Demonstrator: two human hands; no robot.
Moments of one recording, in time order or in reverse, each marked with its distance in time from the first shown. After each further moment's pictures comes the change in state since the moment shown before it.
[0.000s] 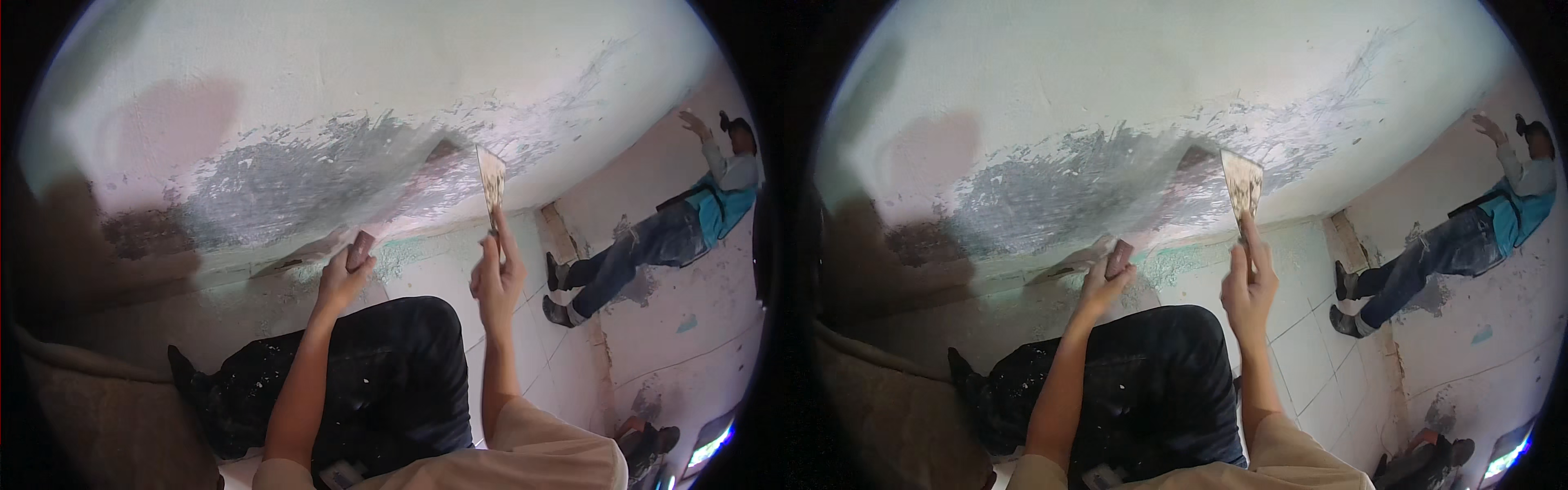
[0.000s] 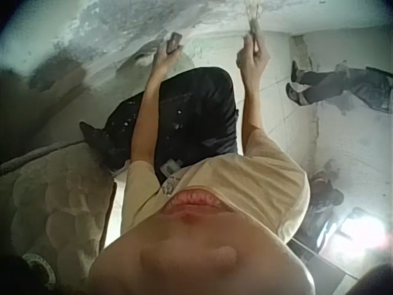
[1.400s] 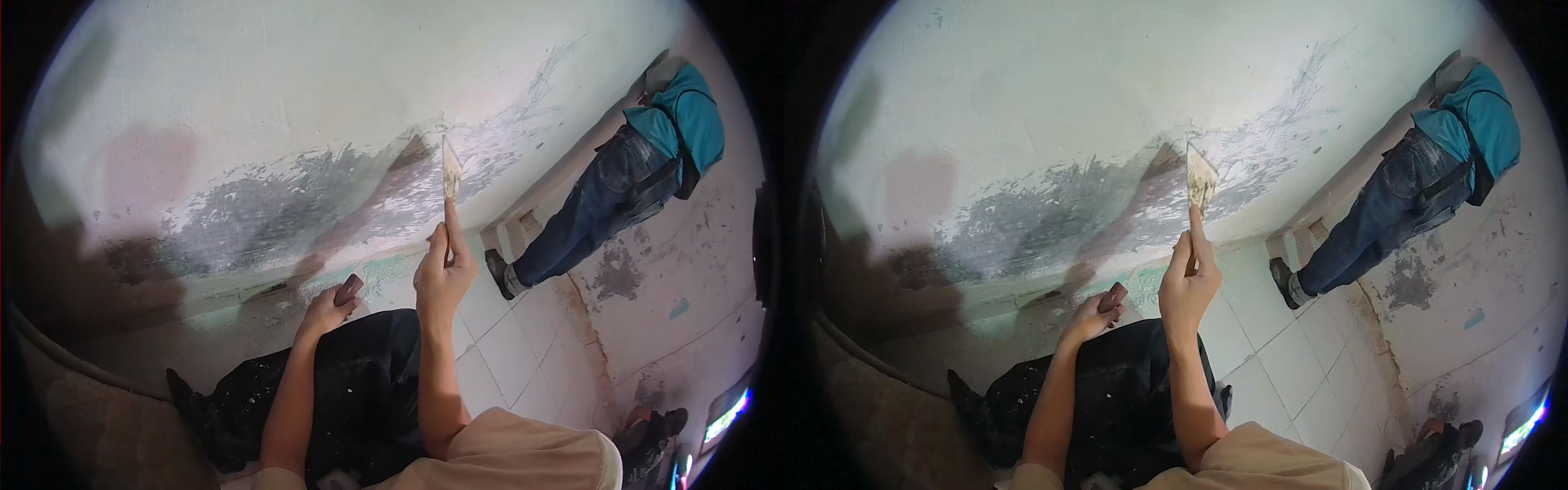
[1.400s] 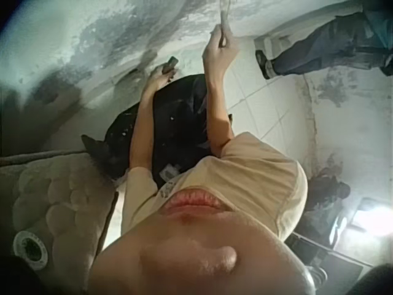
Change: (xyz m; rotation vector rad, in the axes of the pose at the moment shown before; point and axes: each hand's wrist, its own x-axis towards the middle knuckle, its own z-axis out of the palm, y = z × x) left_hand -0.011 -0.015 -0.003 0.135 -0.428 -0.047; right_hand 0.005 -0.026 0.051 -0.074 0.414 -0.184
